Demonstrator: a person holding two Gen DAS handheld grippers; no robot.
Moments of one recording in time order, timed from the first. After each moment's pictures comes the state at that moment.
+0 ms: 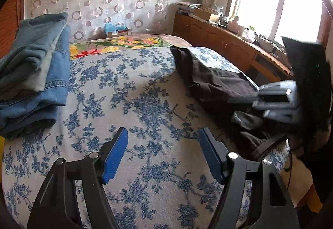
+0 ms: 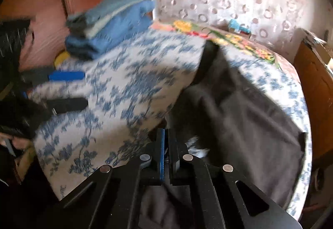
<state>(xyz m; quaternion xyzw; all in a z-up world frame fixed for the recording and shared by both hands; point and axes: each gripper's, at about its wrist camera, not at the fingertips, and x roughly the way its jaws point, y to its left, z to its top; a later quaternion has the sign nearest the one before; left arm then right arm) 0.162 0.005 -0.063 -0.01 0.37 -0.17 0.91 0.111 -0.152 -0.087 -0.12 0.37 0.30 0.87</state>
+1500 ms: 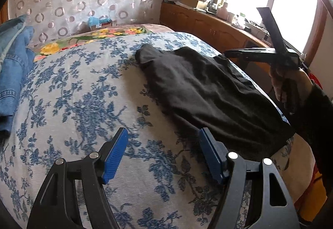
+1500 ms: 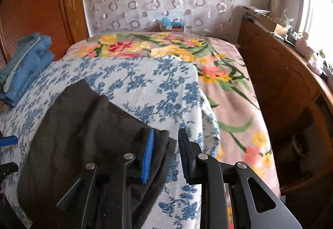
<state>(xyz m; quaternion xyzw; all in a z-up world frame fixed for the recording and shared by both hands) 0.186 -0.078 -0.084 0.01 0.40 -0.21 0.89 0.198 -0.284 -0.094 -0.06 0.37 0.13 0.92</state>
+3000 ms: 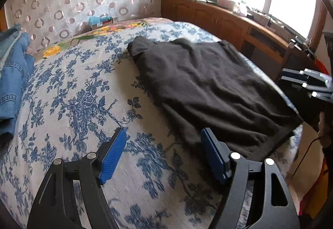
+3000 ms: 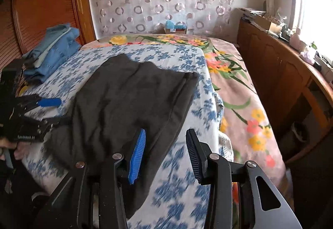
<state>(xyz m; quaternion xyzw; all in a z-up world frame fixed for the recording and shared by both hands) 0.174 -0.098 -0.086 0.05 0.41 -0.19 0.89 0.064 -0.309 -0.104 -0.04 0.35 0.14 0.93</state>
